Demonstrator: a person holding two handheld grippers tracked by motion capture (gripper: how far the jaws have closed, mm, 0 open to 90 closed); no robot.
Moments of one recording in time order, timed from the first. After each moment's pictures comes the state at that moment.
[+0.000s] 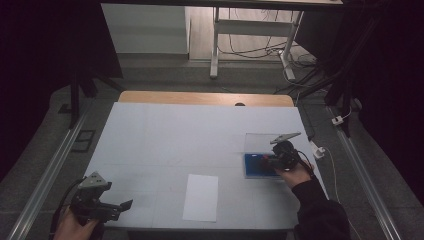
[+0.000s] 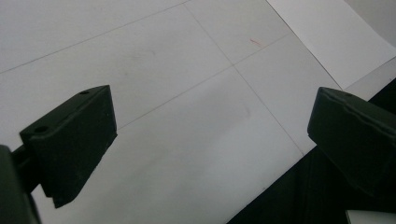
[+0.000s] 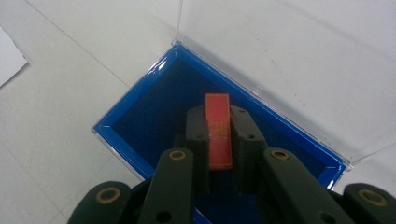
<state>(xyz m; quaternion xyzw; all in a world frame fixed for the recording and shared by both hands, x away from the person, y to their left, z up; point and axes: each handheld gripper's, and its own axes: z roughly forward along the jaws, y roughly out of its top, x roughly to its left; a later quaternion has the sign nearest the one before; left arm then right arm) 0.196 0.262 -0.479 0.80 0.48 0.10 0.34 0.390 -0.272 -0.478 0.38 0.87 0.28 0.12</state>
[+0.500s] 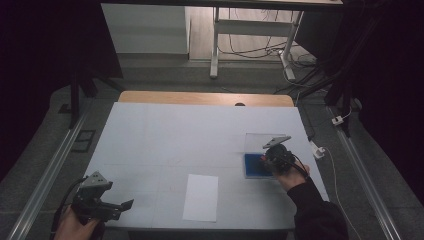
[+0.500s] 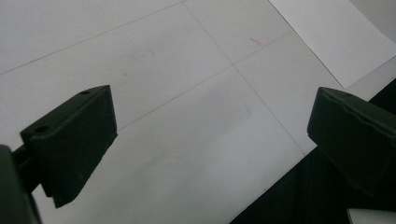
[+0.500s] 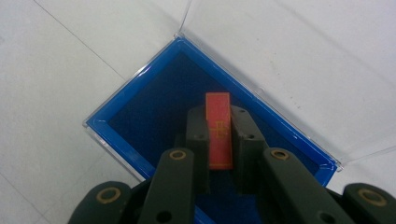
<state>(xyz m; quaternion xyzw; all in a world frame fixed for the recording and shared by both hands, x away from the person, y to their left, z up) 0.198 0.261 -0.479 0.80 0.48 0.10 0.34 0.379 -0.252 -0.479 0.35 0.89 0.23 0.18</state>
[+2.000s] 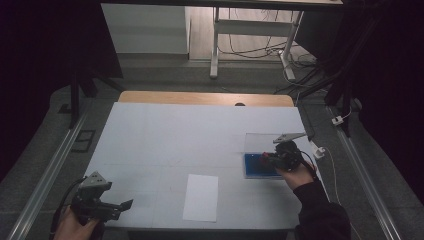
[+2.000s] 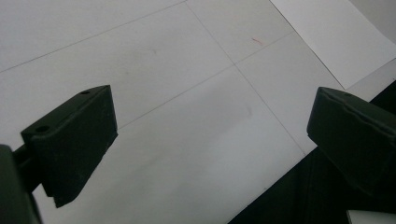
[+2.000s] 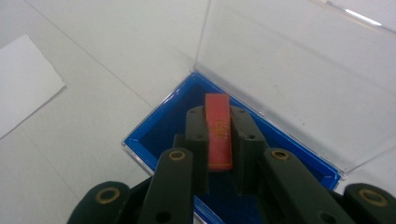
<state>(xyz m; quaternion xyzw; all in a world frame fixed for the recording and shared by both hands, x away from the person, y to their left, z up) 0.197 0.262 -0.479 0.80 0.48 0.10 0.34 0.378 -0.270 -0.461 0.37 0.86 0.32 0.13</state>
